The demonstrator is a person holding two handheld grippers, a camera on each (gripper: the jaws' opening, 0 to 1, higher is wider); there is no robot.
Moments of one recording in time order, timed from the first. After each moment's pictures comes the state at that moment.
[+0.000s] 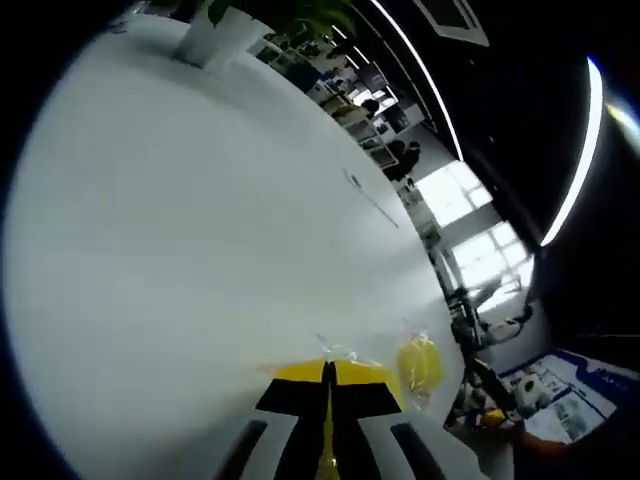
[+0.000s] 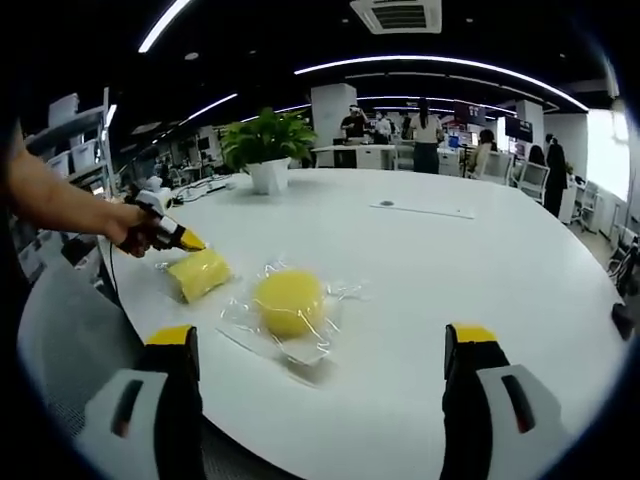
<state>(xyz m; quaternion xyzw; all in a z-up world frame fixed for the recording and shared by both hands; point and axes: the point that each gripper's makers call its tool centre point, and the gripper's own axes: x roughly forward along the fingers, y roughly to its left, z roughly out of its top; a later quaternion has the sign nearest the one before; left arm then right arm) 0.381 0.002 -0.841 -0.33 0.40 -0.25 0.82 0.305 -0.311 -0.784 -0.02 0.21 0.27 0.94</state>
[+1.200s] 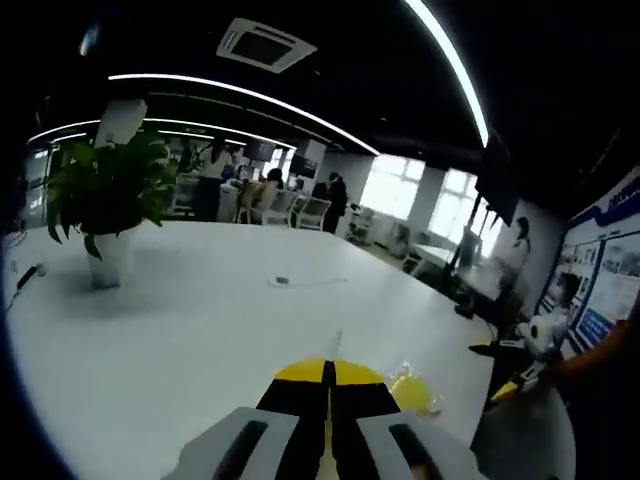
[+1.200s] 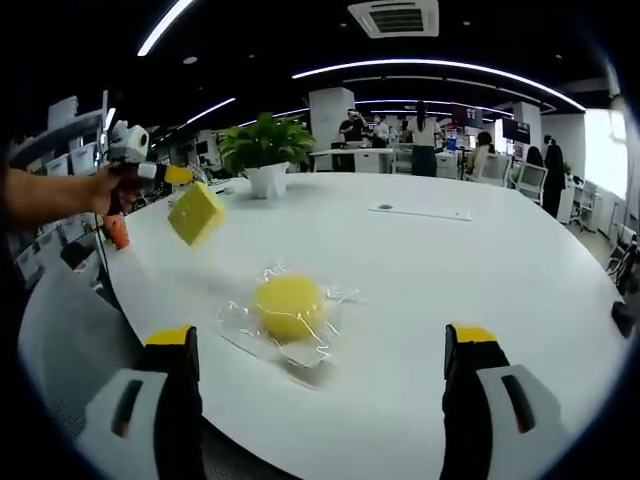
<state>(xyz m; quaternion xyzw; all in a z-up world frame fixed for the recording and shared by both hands) 0.387 -0.029 -0.678 -0.09 0.18 -0.33 0.92 0.304 -0.310 -0.782 -0.02 0.21 0.27 0.94</state>
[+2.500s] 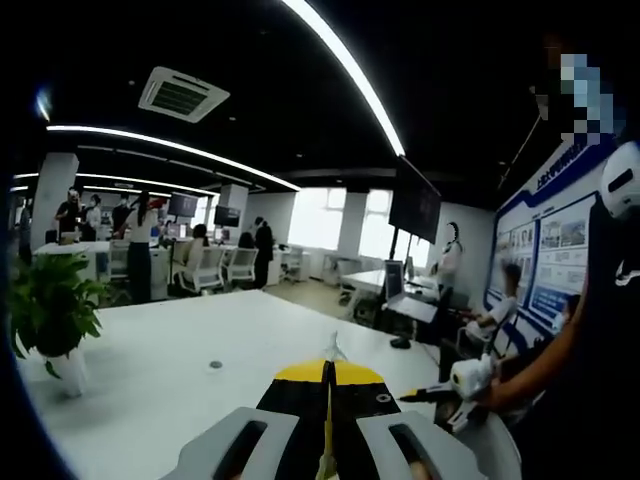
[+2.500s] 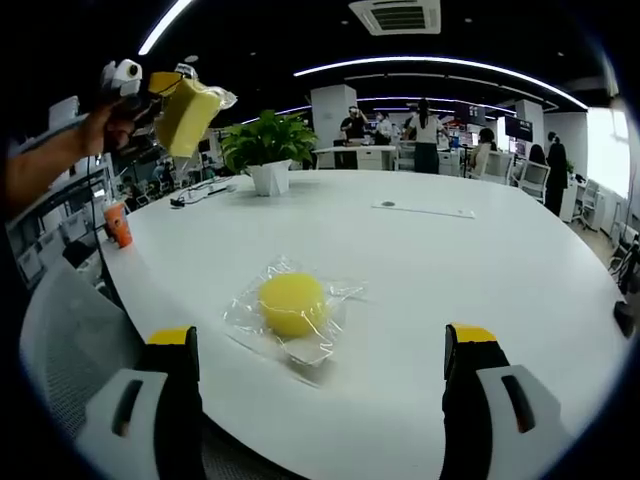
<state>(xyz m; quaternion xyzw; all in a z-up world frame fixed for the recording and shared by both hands) 0.346 -0.098 -0.539 -0.05 0.07 -0.47 0.88 0.302 -0.308 -0.784 -0.02 0.22 0.28 0.93</state>
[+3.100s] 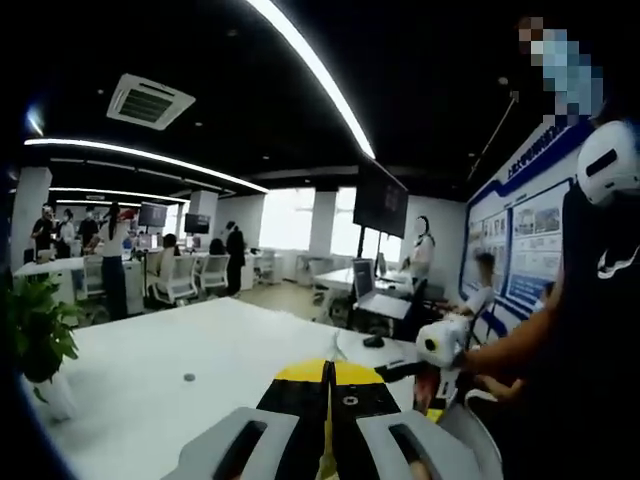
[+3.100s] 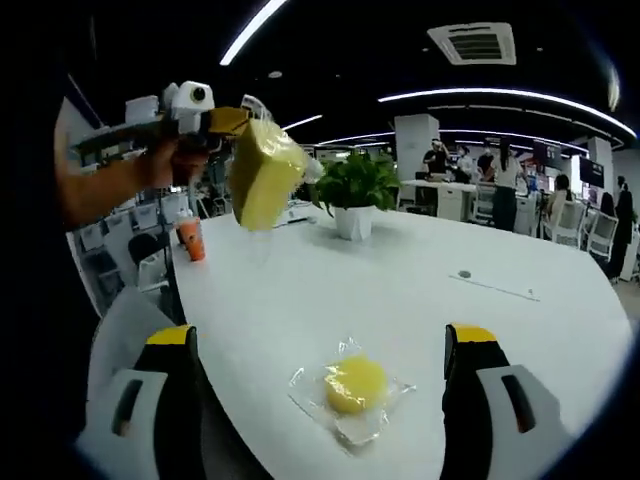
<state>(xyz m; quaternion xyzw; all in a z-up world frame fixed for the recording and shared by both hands) 0.315 -0.126 -0.524 -0.03 0.06 -0.52 0.85 0.305 -0.241 -0.663 -0.01 0.13 0.47 0.87</state>
